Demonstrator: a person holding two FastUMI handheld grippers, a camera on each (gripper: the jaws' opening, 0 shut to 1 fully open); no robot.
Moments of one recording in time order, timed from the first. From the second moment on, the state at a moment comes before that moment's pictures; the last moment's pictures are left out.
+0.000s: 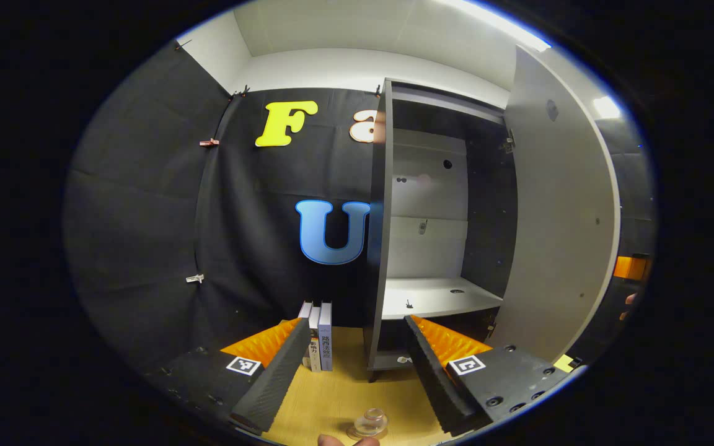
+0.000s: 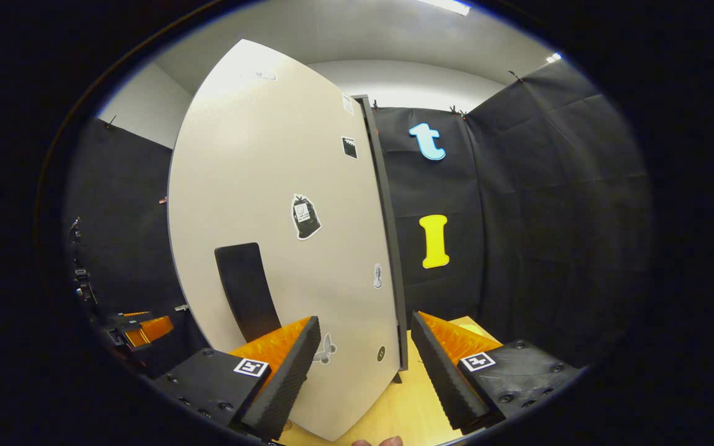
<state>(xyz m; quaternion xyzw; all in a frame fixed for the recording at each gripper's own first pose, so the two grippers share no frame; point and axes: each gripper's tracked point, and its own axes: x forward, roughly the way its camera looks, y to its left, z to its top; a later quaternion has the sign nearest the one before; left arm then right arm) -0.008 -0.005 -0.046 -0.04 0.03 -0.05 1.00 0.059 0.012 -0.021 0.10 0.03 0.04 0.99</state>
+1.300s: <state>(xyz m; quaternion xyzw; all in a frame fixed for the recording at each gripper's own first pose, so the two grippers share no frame) -0.005 -0.020 -0.025 -0.02 0.01 -0.05 1.00 0.079 0.024 -0.033 0.01 0.03 0.02 1.00</state>
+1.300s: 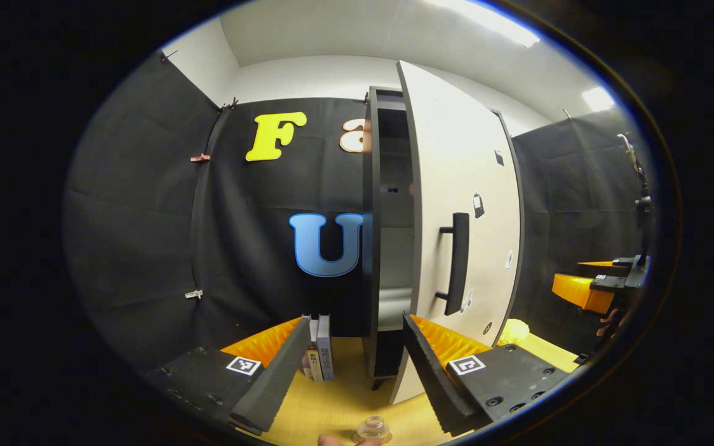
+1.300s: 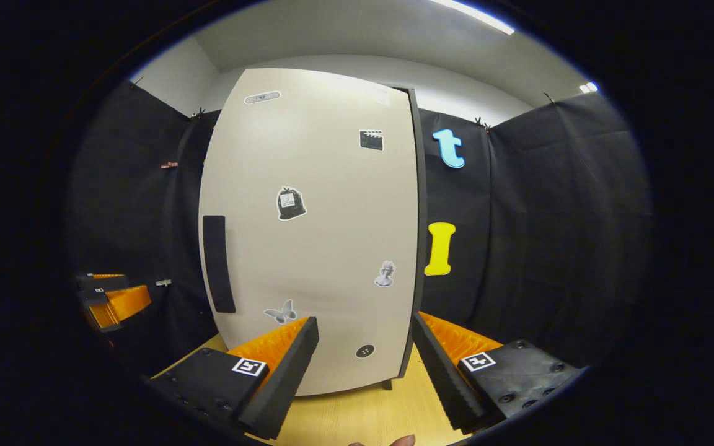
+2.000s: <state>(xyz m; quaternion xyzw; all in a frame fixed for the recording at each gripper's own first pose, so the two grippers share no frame) -0.011 -0.033 -0.023 -0.01 0.00 -0.06 1.00 0.065 0.016 -0.039 -0.01 0.02 0.03 1.00</state>
